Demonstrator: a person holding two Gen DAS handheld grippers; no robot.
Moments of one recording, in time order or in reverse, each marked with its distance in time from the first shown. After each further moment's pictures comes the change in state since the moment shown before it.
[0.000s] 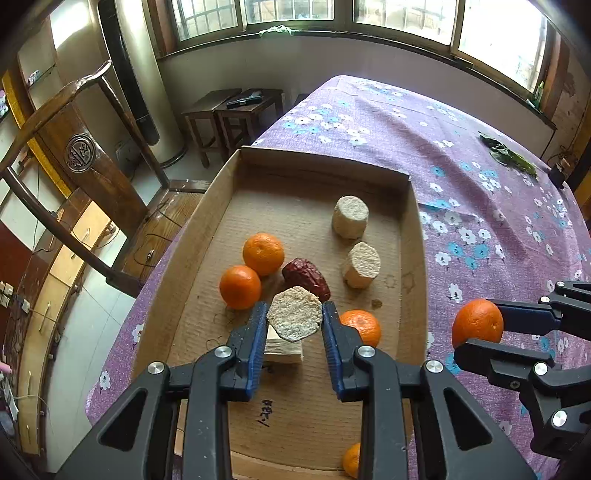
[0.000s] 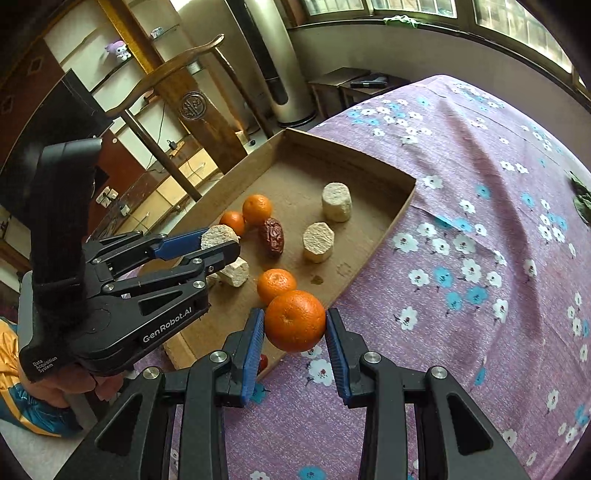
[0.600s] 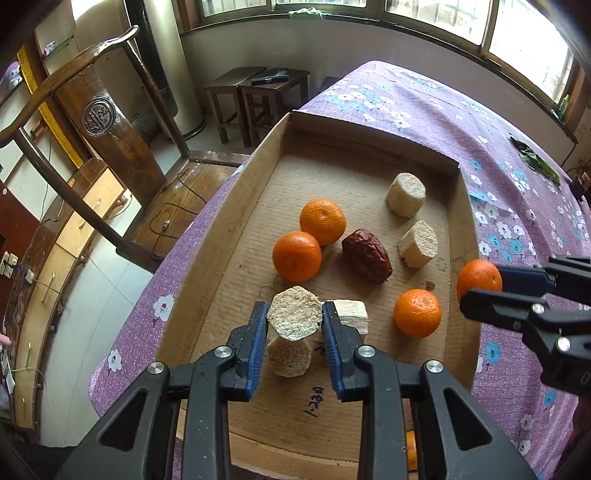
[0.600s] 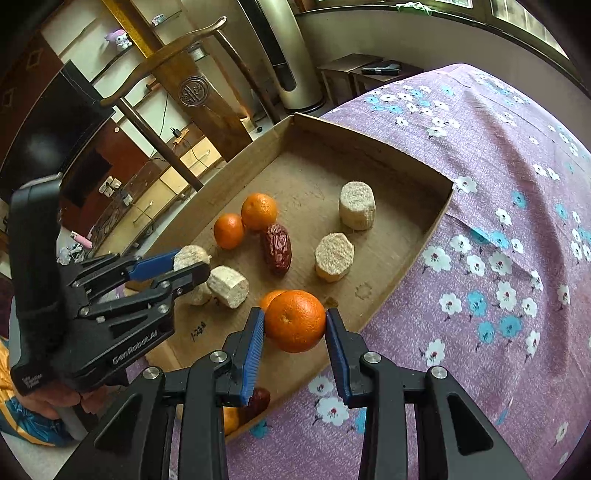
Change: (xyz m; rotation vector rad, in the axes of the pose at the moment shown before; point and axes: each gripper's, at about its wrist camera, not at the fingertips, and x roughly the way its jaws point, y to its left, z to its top) left arm 0.019 0.039 -0.013 -0.081 0.068 0.034; right arm 0.047 0.001 0.029 -0.009 0.054 0.025
